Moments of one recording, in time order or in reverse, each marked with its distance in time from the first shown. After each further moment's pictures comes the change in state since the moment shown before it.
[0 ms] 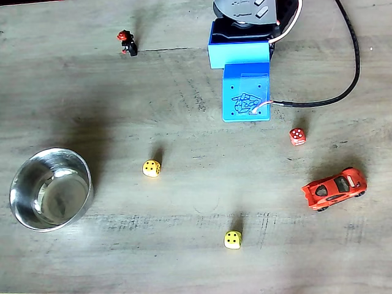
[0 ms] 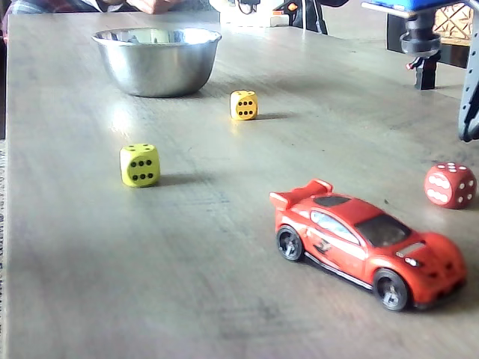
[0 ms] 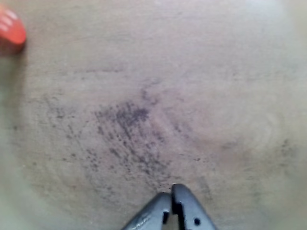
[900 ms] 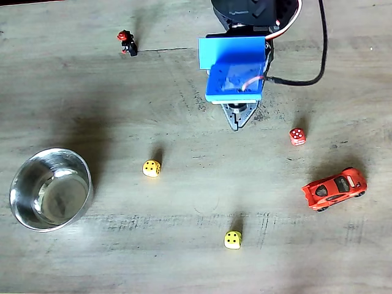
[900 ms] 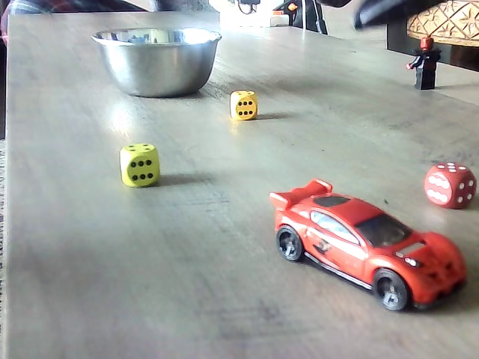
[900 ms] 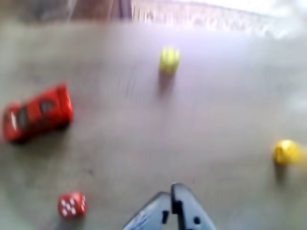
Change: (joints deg) arm 0.2 0.0 -2.0 -36.3 -0.5
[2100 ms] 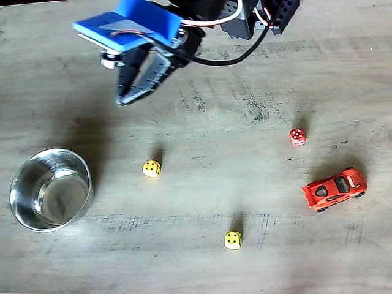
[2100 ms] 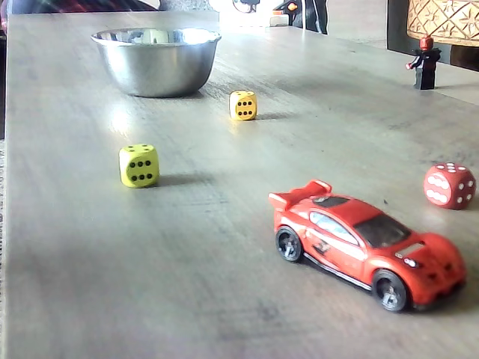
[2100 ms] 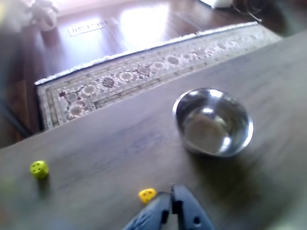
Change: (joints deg) arm 30.1 -22.6 -17.9 -18.8 0.0
